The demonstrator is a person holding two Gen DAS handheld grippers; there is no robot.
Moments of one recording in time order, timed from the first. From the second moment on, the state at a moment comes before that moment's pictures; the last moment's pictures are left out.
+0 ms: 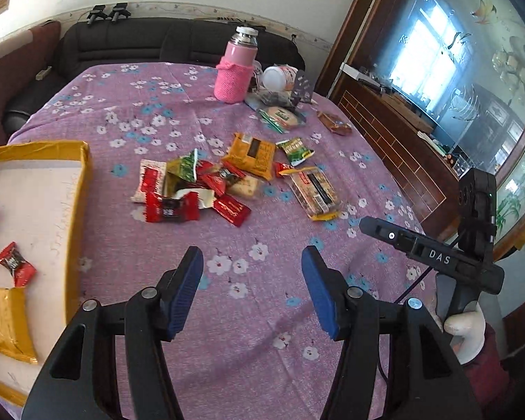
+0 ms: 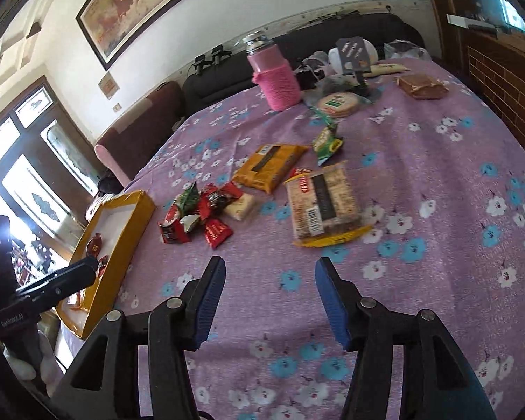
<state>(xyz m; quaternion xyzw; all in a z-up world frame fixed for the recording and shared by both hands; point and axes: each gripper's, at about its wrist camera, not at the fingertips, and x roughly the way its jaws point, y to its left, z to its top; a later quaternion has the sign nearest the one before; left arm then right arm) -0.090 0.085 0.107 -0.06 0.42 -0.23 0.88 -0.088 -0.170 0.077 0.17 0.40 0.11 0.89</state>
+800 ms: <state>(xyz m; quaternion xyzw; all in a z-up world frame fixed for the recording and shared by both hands) -0.053 0.064 0.078 -0.09 0.44 -0.23 0.86 0.000 -0.232 0.060 0.20 0.40 0.05 0.89</state>
